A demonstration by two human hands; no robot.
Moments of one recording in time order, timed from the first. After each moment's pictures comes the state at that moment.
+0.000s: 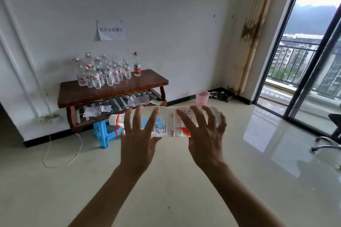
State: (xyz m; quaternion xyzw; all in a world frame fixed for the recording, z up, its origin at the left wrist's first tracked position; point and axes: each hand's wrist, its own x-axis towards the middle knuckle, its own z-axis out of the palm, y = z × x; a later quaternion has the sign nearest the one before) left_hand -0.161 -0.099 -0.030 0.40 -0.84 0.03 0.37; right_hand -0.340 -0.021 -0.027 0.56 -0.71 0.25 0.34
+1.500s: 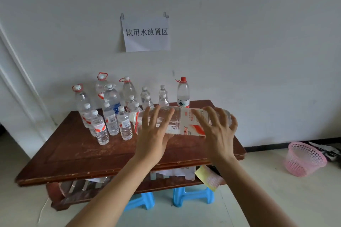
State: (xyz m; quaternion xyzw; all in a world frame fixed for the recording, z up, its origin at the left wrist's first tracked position) left_hand -0.441 -1.132 -0.070 0.51 -0.79 0.06 0.33; right_hand -0.646 -1.115 -0.064 0.68 -0.65 0.27 0.19
